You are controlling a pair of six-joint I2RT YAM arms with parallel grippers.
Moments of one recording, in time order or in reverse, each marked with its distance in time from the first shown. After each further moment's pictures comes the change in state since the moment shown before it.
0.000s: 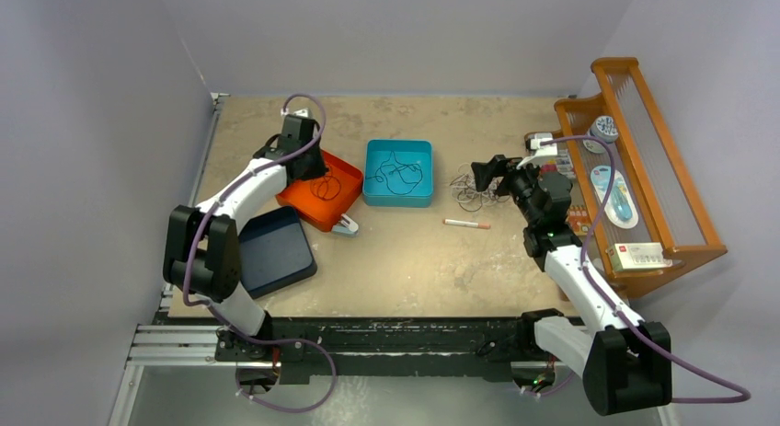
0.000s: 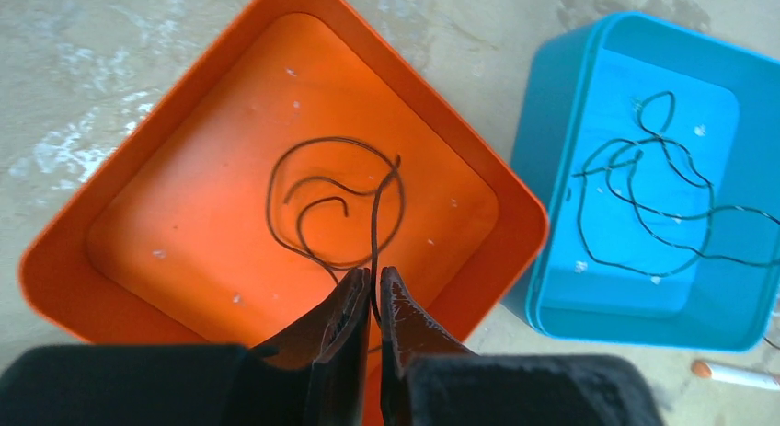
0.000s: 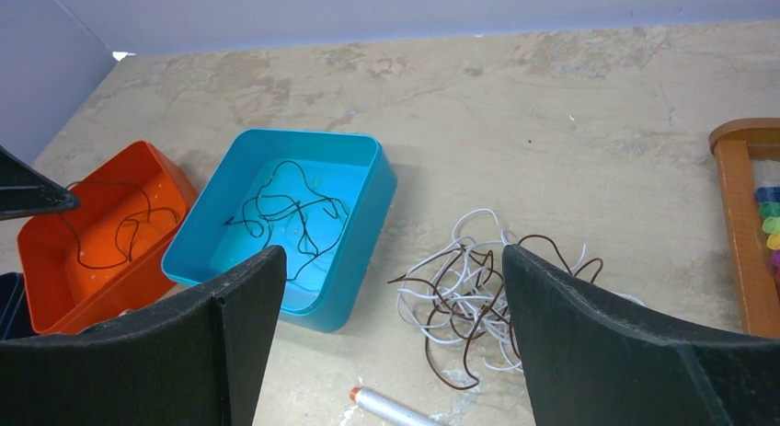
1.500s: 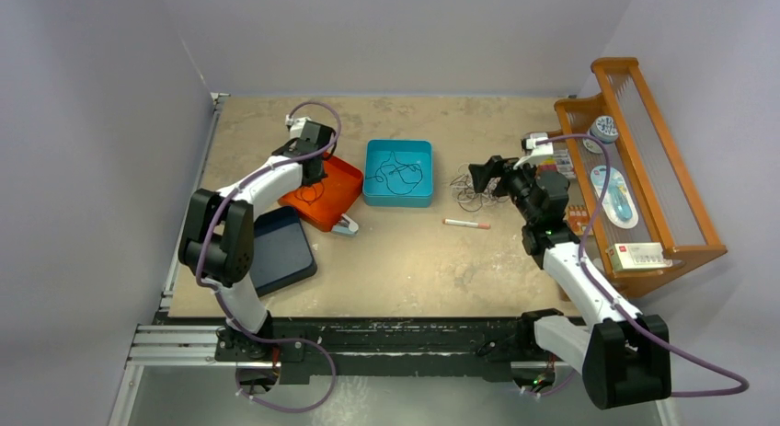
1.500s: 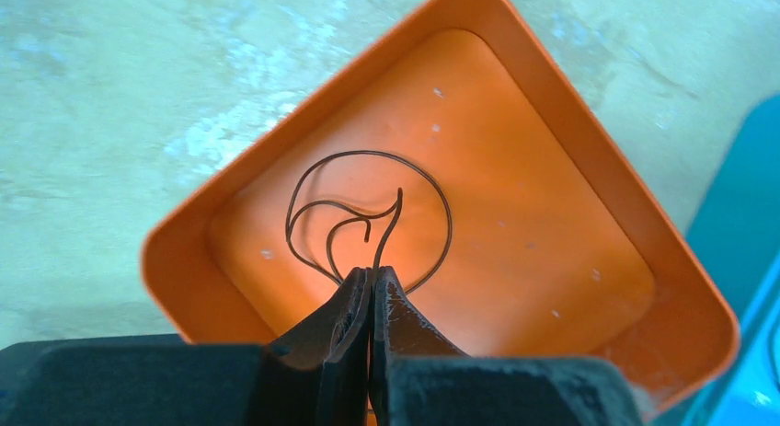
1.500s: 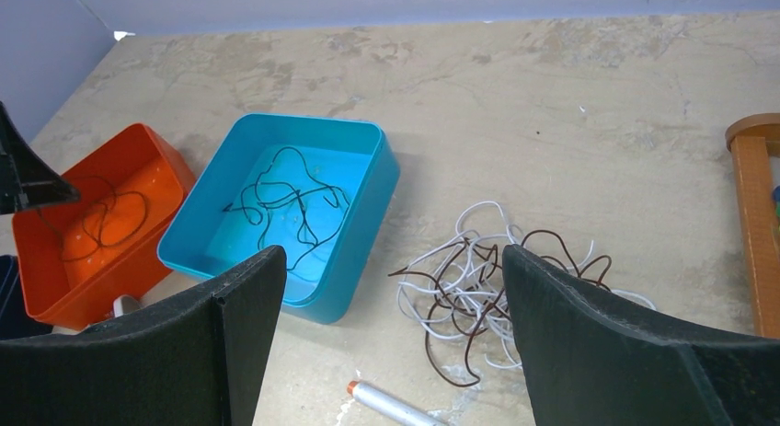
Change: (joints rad) left arm -0.059 0.121 0.028 -0.045 -0.361 -0.018; right arm 0.000 0.028 0.000 0.011 -0.025 -0.012
